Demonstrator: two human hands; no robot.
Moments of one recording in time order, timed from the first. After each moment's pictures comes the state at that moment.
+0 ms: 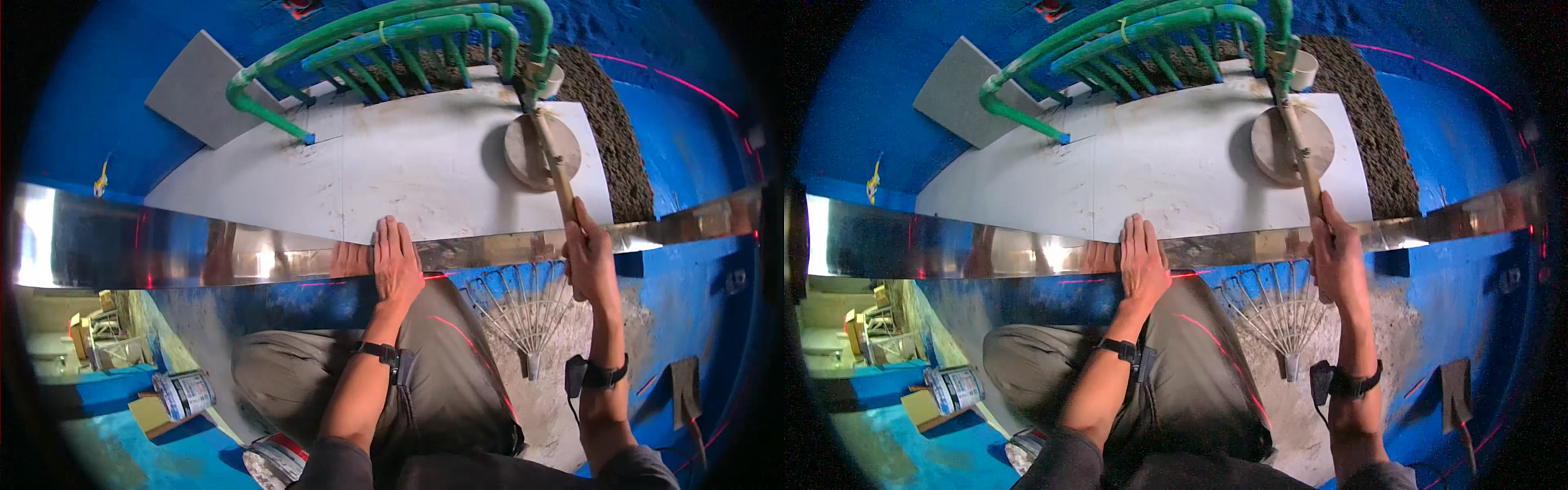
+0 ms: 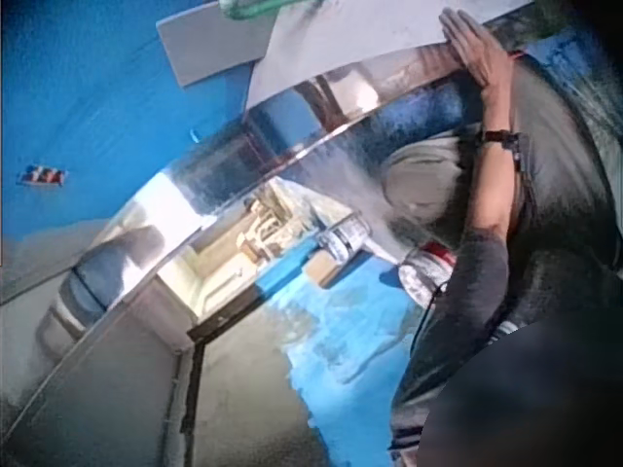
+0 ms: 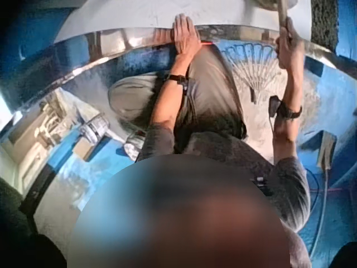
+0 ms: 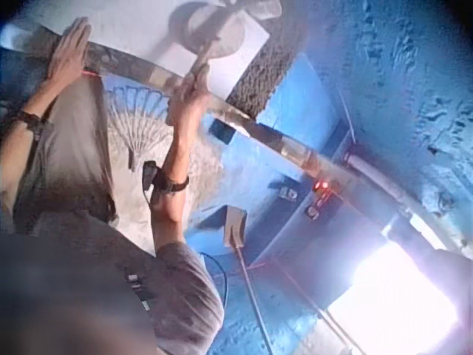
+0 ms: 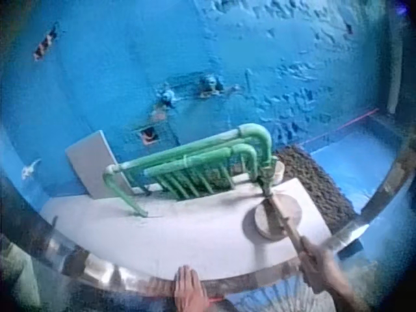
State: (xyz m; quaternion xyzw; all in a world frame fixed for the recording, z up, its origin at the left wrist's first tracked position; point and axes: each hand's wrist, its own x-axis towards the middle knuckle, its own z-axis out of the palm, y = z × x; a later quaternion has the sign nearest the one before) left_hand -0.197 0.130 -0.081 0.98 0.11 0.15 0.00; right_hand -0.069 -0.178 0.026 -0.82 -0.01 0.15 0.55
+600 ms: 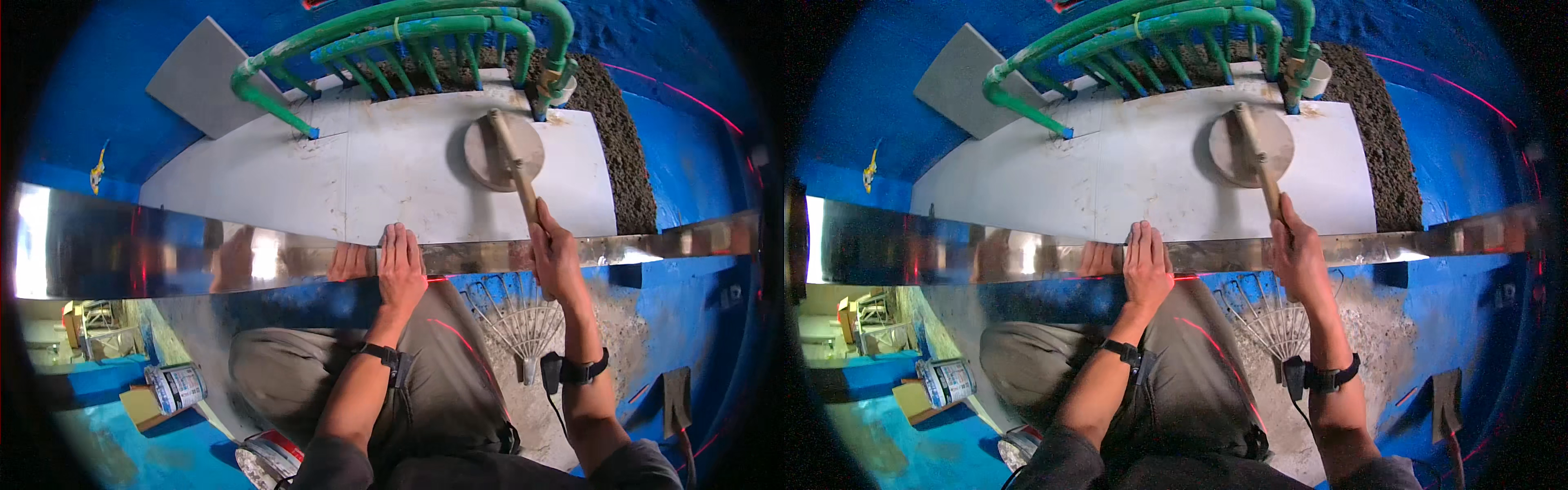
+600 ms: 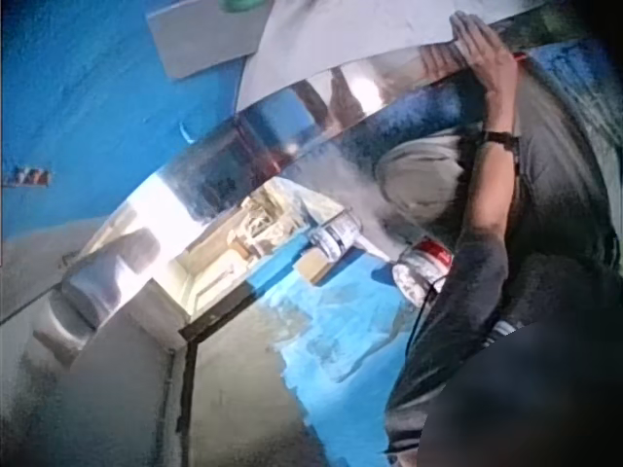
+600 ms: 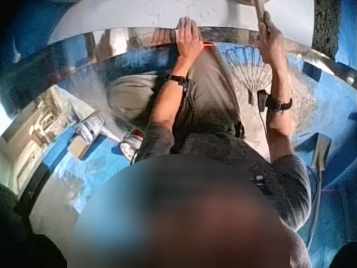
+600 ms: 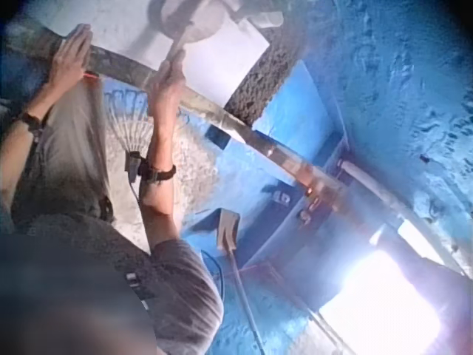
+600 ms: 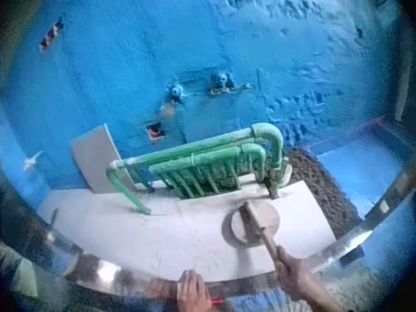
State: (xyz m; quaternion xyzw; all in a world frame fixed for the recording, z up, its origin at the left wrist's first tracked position) left_hand -0.198 0.127 -0.096 0.97 0.07 0.22 0.03; right_hand -0.063 -0.128 0.014 -0.80 -0.06 0.18 0.57
